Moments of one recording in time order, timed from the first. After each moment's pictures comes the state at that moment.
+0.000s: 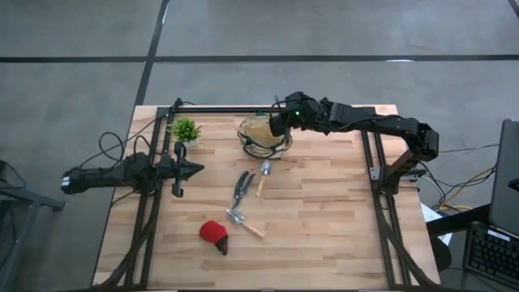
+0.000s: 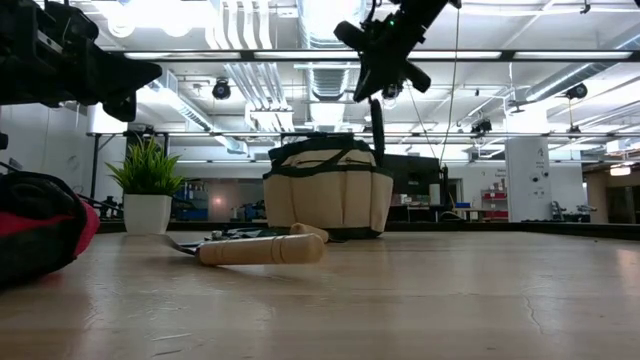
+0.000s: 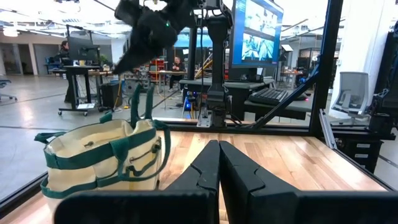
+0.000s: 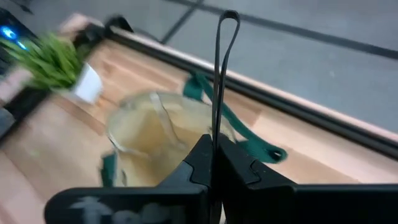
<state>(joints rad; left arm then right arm) 0.05 0.05 0.01 0.12 -0.03 -0.02 -0.30 1.60 1.43 -0.59 0.37 0.64</state>
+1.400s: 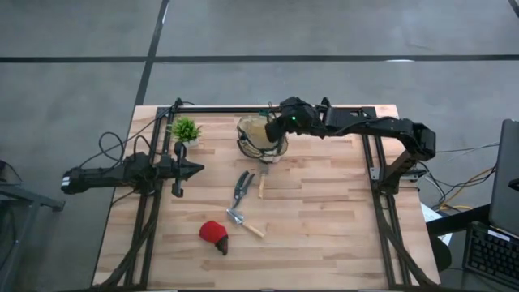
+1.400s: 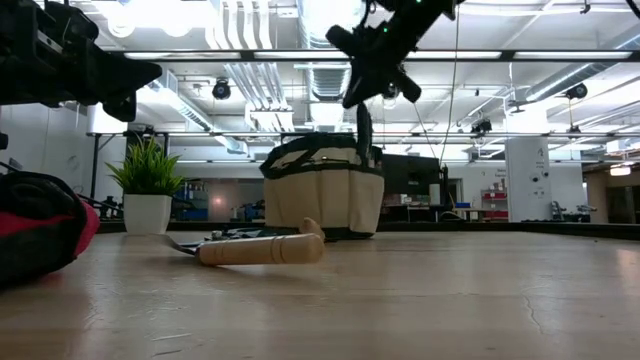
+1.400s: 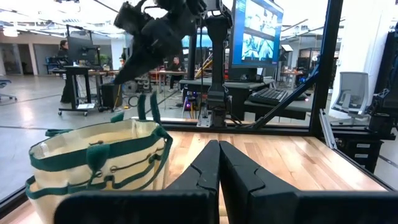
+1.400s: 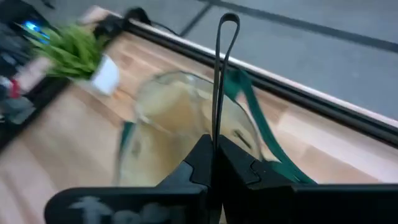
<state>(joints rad) 0.05 0.05 0.01 0.12 -0.03 -0.02 -0.27 1.62 1.39 -0.49 0.32 0.63</state>
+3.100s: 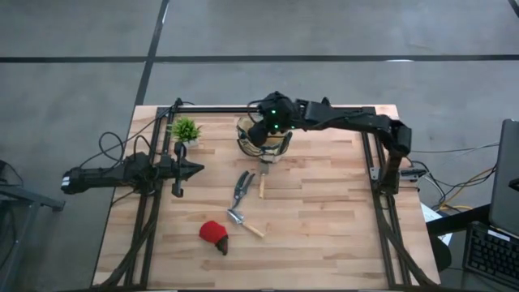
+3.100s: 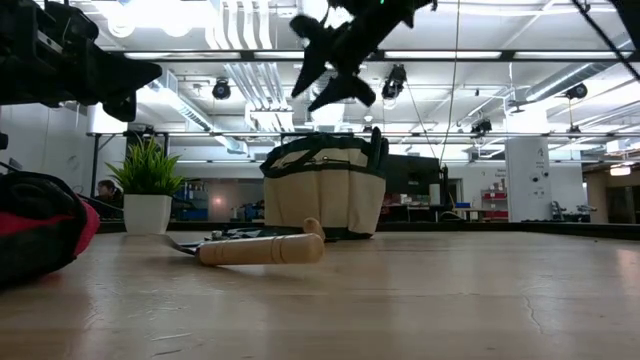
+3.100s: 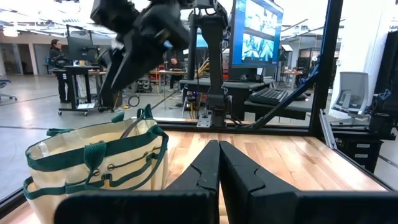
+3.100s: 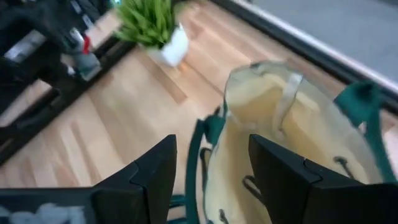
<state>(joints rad) 0.05 0.05 0.01 0.12 -0.03 -0.02 -0.28 1.86 1.68 -0.55 0.02 0.52</state>
